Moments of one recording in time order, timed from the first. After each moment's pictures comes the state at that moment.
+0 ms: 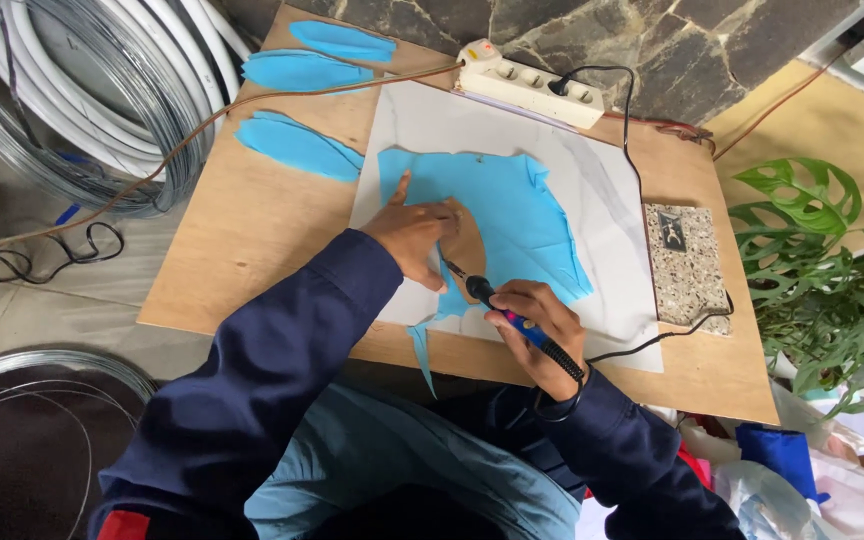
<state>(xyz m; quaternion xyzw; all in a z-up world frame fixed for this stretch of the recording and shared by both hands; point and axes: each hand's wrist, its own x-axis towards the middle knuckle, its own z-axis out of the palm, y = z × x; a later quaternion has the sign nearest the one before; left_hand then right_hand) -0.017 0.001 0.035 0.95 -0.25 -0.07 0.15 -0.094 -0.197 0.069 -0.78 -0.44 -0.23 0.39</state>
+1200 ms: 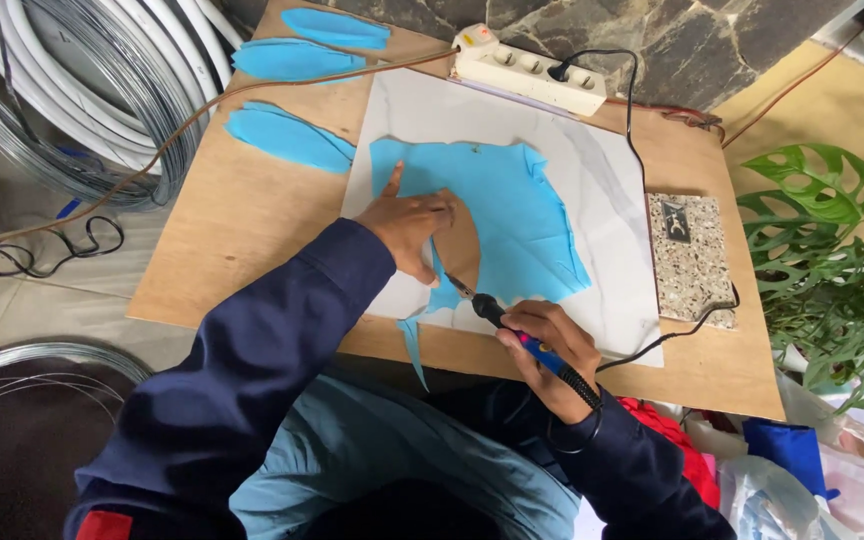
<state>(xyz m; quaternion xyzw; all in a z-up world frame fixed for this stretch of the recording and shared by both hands) -0.013 -0.005 0.037 0.96 -0.25 -0.11 0.08 -0.111 -0.217 0.067 -0.77 -0.42 -0.23 0.42</state>
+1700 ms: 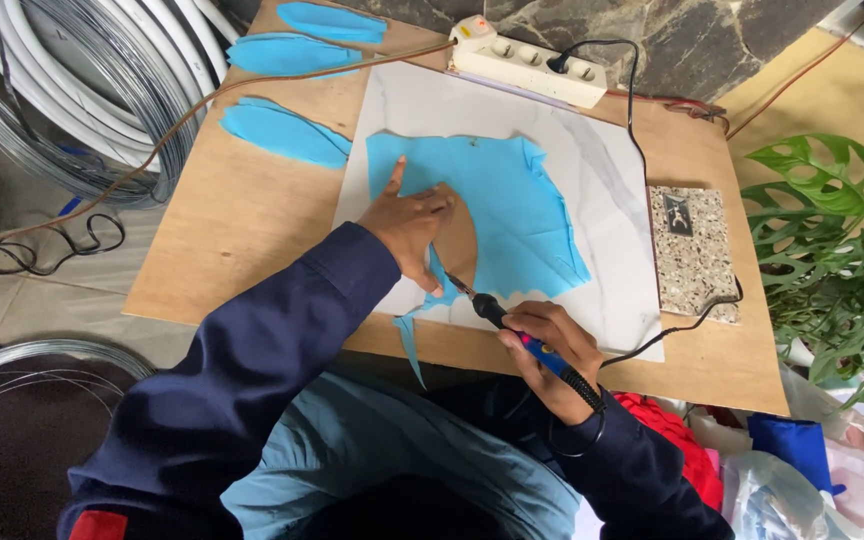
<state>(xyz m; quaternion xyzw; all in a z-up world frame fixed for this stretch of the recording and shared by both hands) -0.022 -0.014 0.045 0.96 -0.25 -0.08 0.02 -0.114 -0.222 0.068 -0.77 -0.42 -0.25 0.41</state>
